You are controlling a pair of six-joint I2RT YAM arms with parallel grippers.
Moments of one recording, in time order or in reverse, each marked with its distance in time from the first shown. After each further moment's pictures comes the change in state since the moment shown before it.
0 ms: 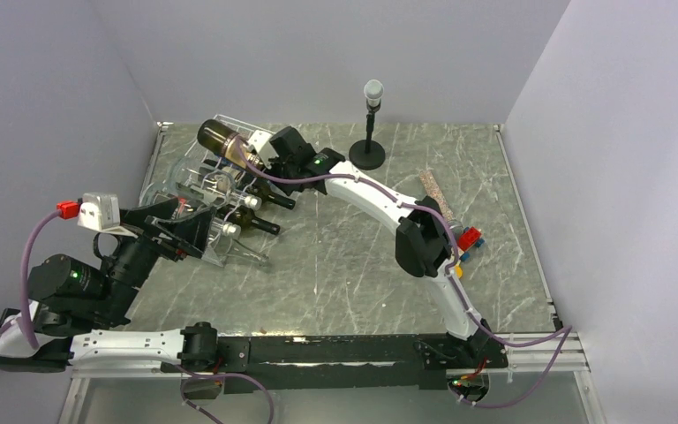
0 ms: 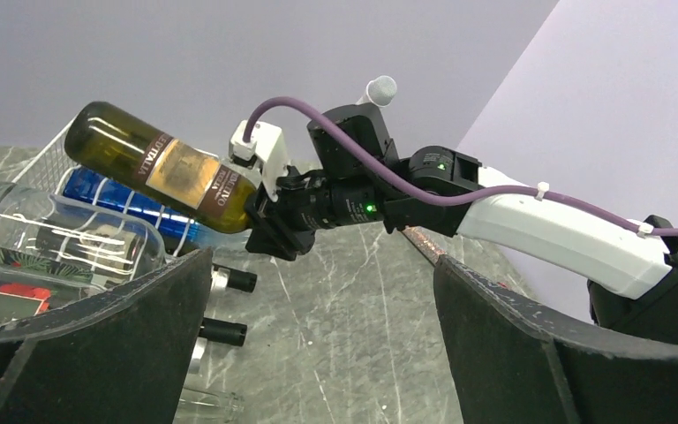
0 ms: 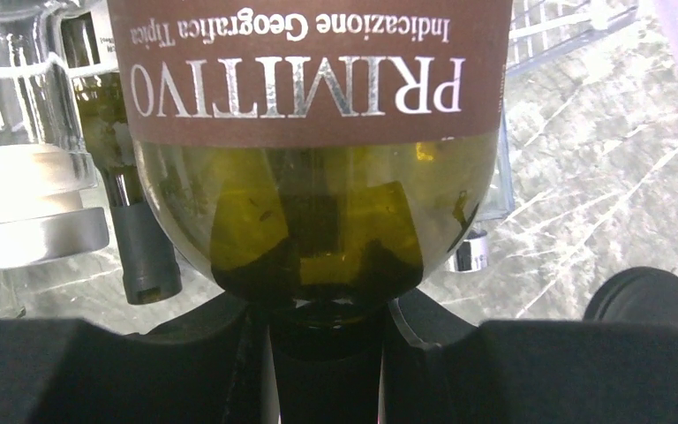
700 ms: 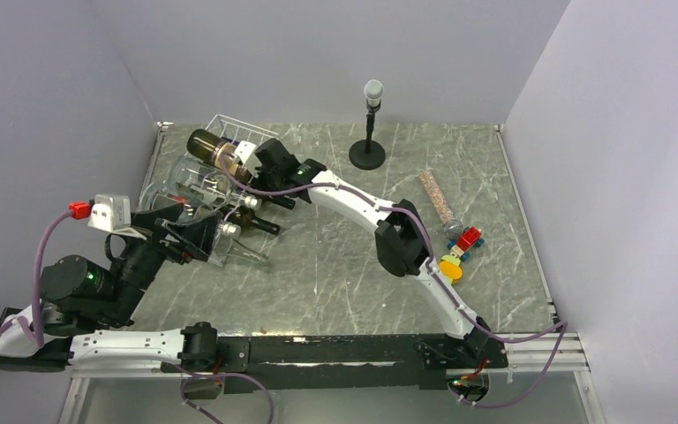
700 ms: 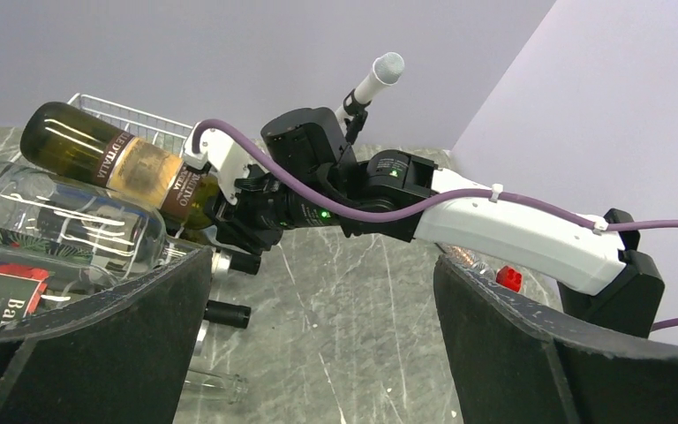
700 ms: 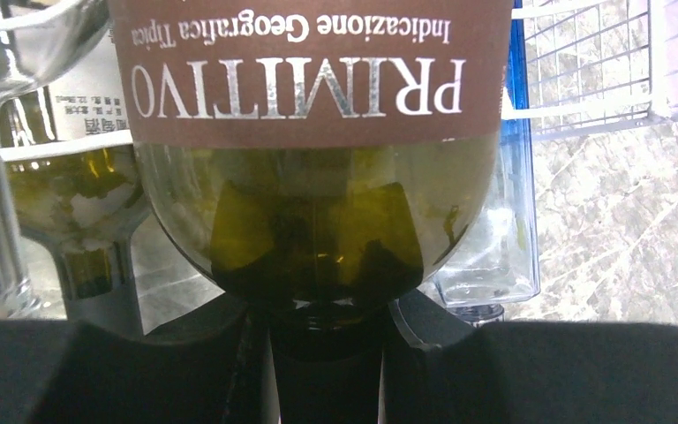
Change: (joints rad) left arm 0.000 0.014 0.002 -0.091 -0.008 -0.080; right arm 0.042 0.172 0.119 0.070 0.058 -0.060
